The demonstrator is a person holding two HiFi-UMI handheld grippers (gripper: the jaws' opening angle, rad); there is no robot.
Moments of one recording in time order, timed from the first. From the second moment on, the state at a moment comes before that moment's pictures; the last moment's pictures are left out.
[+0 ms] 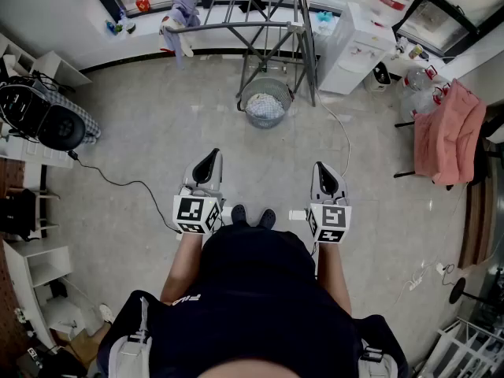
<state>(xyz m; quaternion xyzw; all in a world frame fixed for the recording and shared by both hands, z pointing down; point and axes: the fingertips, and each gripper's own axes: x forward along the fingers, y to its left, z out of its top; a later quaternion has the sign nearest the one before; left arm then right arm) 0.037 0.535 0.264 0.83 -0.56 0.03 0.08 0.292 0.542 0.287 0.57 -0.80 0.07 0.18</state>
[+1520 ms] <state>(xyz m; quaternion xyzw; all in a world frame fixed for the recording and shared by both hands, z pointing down) -0.040 0.529 0.290 0.85 -0.52 0.05 0.07 0.203 0.543 0.301 0.59 -0.79 0.09 0.12</state>
